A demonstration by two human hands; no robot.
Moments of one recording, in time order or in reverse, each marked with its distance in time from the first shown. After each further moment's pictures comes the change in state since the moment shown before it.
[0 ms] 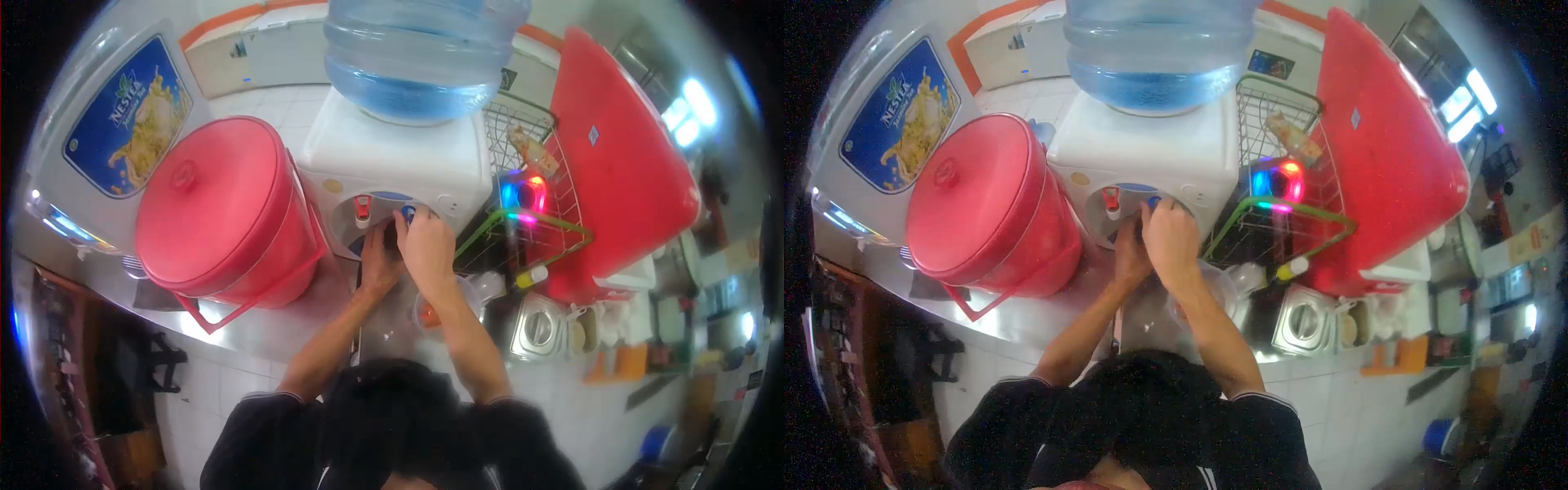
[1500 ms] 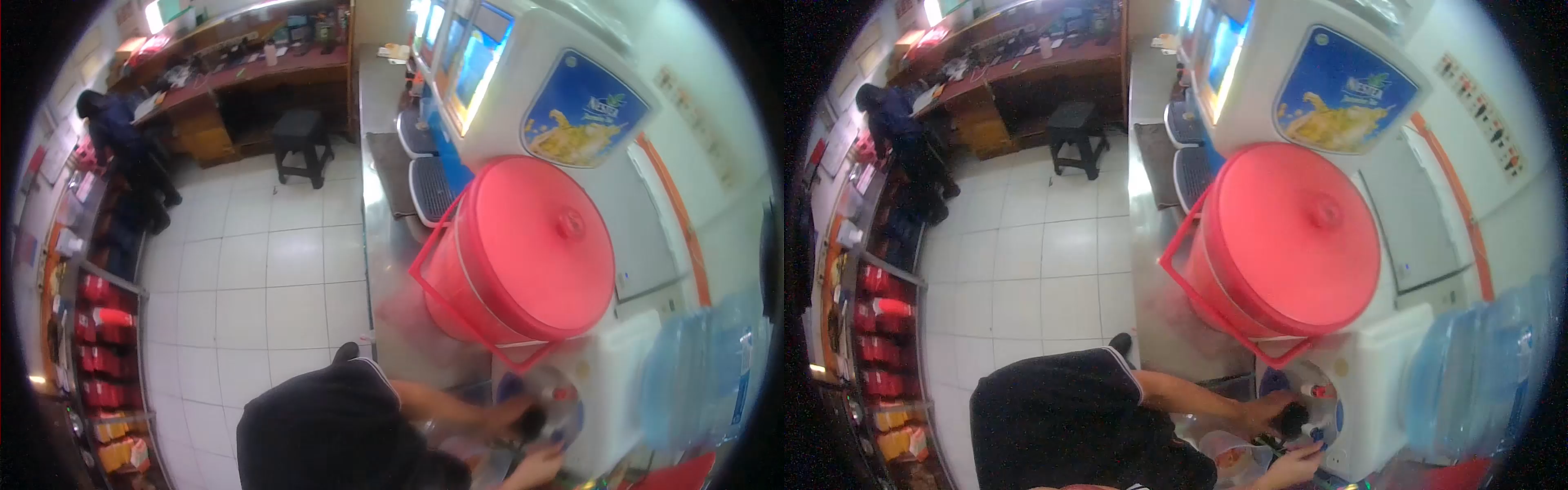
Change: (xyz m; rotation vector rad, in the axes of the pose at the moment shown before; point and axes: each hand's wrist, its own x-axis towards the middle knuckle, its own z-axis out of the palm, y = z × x) left_hand -0.027 -0.027 0.027 -0.513 0.066 -0.050; right_hand -0.025 0.020 0.003 -0.095 0.231 -0.242
